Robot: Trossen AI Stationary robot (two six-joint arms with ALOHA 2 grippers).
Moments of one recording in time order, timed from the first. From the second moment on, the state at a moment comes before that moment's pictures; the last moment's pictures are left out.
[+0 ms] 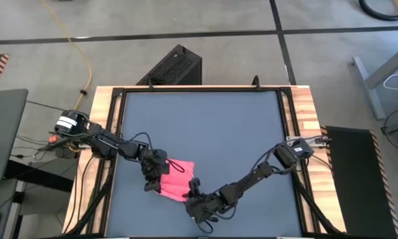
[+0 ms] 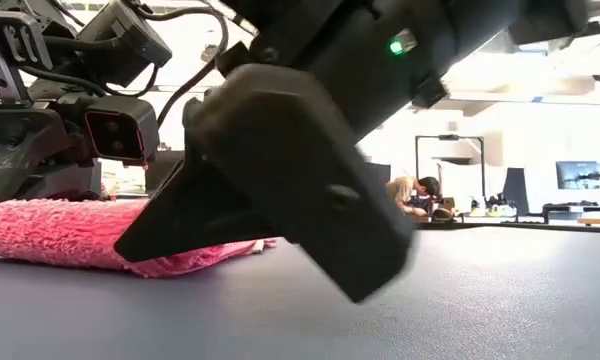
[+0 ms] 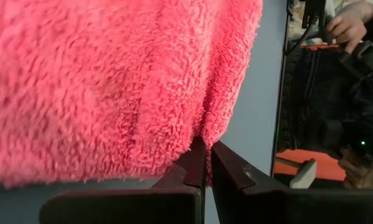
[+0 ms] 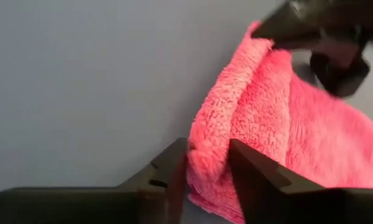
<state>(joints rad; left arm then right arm) -0.21 1.53 0.46 0.23 0.68 -0.74 0.53 2.28 1.53 0.05 0.54 -0.08</state>
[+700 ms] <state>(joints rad) -0.27 1.51 0.46 0.16 0.68 -0.52 0.43 2.27 1.35 0.32 0.17 0.48</state>
